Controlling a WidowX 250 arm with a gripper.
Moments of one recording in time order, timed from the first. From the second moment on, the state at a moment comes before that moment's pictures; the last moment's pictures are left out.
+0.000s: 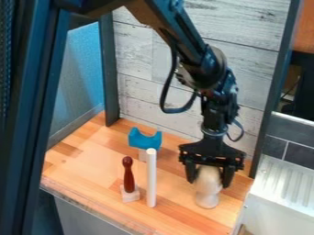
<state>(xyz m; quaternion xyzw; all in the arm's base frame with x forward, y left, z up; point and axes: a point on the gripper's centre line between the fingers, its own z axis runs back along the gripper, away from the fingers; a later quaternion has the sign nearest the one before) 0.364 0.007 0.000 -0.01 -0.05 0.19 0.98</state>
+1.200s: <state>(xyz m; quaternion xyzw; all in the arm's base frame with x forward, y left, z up) 0.396 0.097 0.082 -0.10 -0.05 0.33 0.94</state>
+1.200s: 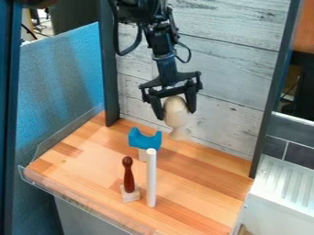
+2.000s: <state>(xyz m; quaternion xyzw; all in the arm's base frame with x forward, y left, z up) 0.385 0.147 0.091 -0.08 -0.06 0.36 0.93</state>
